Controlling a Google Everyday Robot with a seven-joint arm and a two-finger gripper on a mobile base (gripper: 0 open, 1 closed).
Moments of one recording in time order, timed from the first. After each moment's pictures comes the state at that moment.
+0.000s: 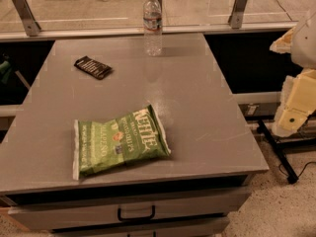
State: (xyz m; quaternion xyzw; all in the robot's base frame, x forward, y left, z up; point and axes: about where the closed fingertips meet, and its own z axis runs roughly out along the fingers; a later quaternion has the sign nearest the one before) arm 0.438 -0.217 0.976 -0.60 0.78 -0.03 0.16
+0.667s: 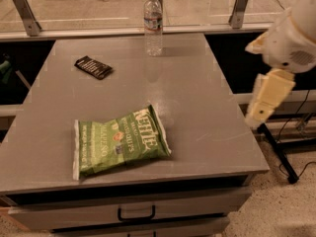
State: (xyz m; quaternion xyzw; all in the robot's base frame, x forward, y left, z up) arm 0.482 -0.192 0.950 -0.62 0.76 -0.01 0.19
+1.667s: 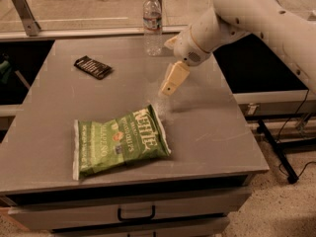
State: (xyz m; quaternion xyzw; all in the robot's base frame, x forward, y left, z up) arm 0.644 -0.023 0.877 -0.65 0.67 0.13 0.33
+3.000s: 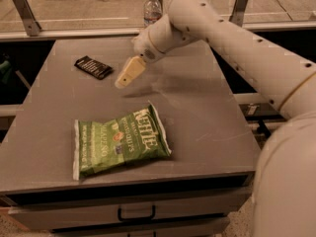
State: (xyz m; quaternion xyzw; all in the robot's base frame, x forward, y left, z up) arm 0.704 0.085 0.863 -0.60 0.68 0.18 0.38
